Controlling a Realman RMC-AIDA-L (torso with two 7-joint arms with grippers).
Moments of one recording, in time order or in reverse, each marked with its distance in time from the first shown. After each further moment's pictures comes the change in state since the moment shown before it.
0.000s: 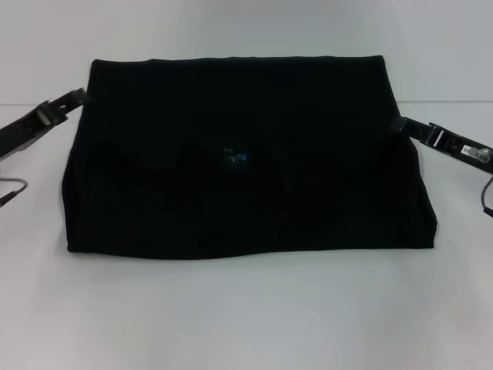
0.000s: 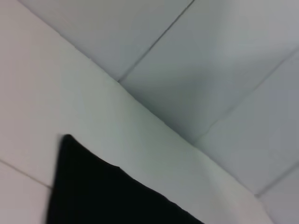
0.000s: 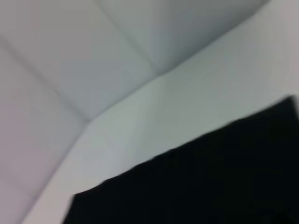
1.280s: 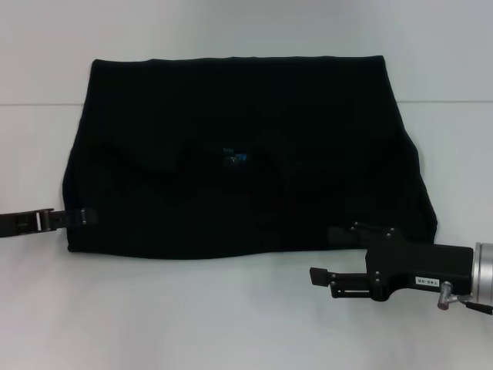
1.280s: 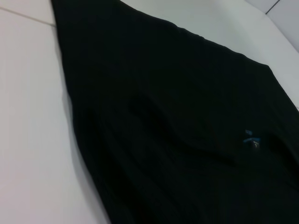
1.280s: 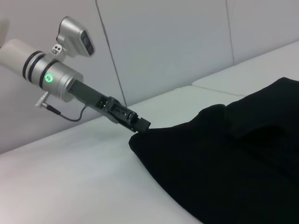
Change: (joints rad) left arm 0.133 0.088 0.362 0.146 0.275 0.247 -0.201; right arm -0.114 0.018 -0.266 -0.039 -0.135 -0.462 -0.556
